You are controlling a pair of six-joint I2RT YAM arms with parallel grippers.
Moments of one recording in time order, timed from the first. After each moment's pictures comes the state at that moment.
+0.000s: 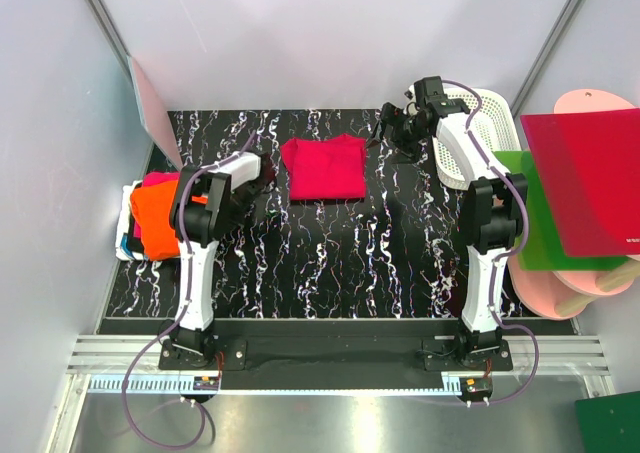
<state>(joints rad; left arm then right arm) -0.27 2.28 1.64 -1.40 -0.65 -0.42 0.18 2.14 2.01 -0.85 -0.44 0.53</state>
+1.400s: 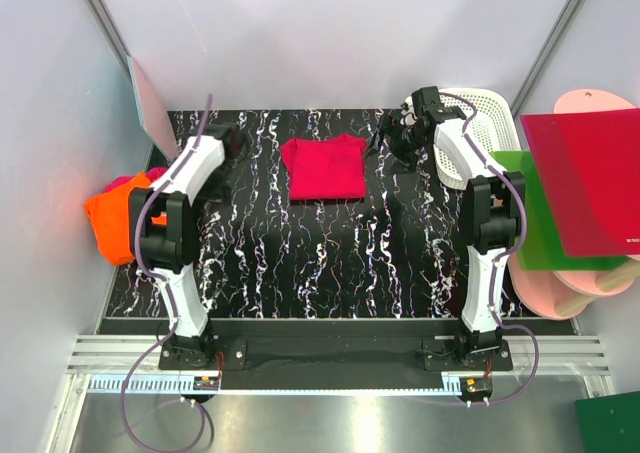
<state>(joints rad) -0.12 1.94 1.65 -1.35 -0.69 -0.40 0.18 2.14 1.92 -0.83 -0.51 0.53</state>
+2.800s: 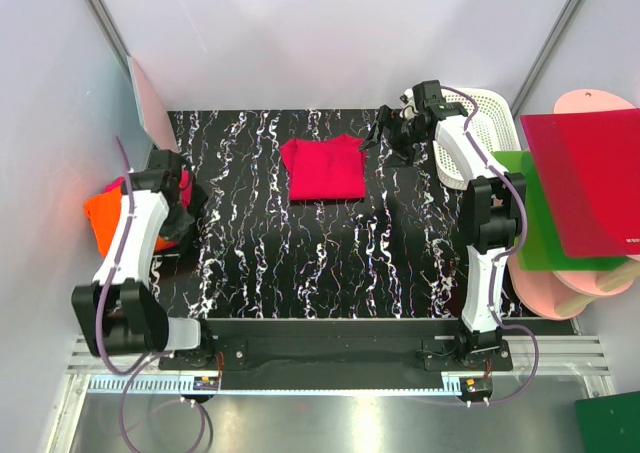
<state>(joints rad) 0.09 1.36 1.16 -1.16 -0.36 -0.57 0.18 2.15 1.98 -0.82 -0.57 0.55</state>
